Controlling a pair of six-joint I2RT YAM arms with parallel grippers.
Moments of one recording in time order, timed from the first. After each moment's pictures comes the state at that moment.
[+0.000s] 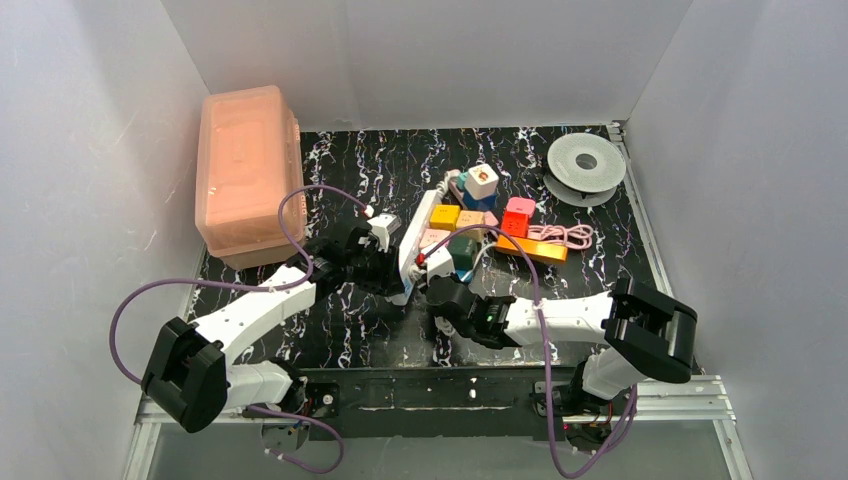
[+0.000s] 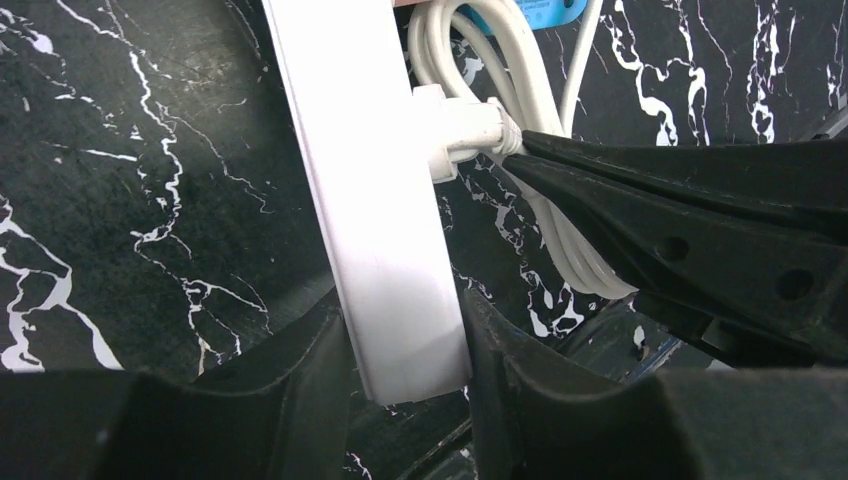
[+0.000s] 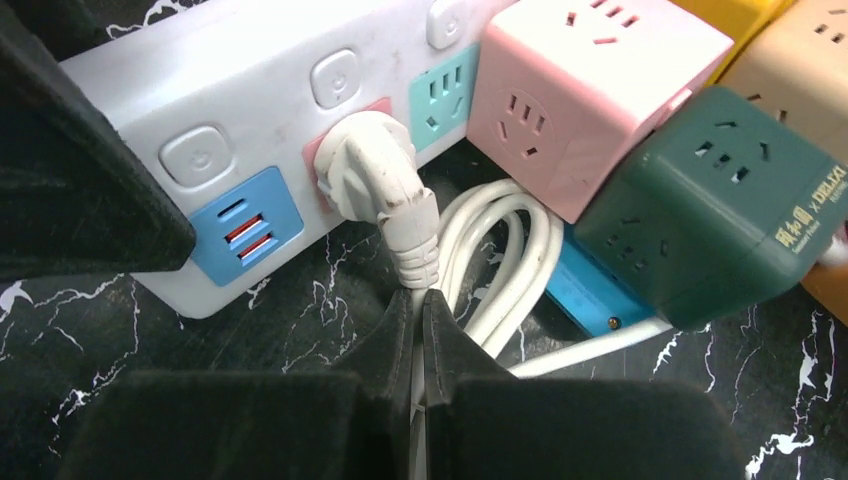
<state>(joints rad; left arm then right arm) -0.61 1.21 0.77 -0.42 0.28 -0.31 1.23 1.49 0.69 0.22 0.60 0.27</state>
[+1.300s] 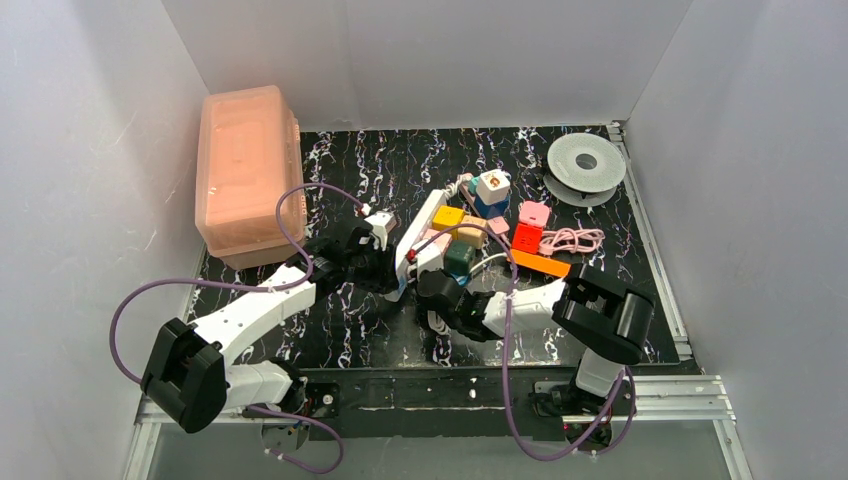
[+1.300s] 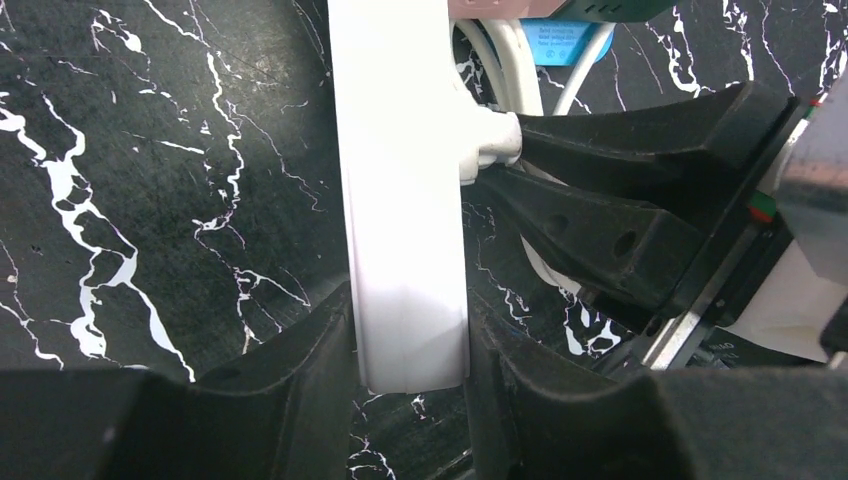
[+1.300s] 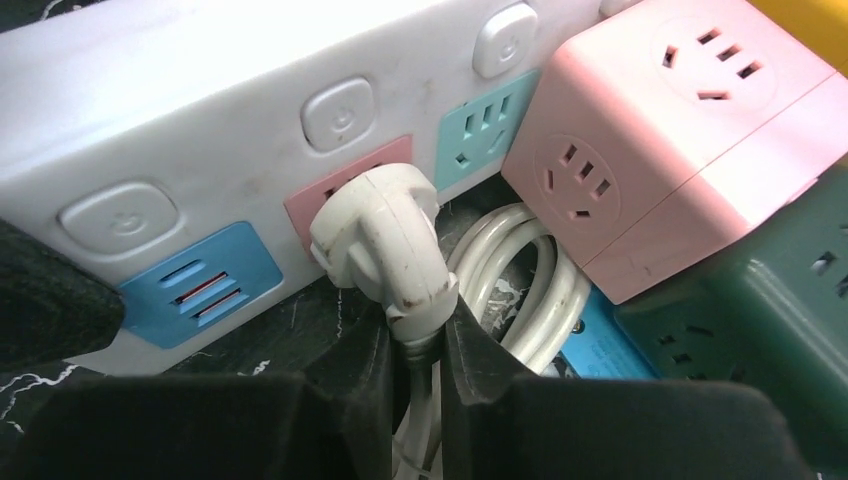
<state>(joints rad) -0.61 1.22 0.79 -0.44 0.18 -0.31 1.16 1.70 0.72 0.44 0.52 0.25</state>
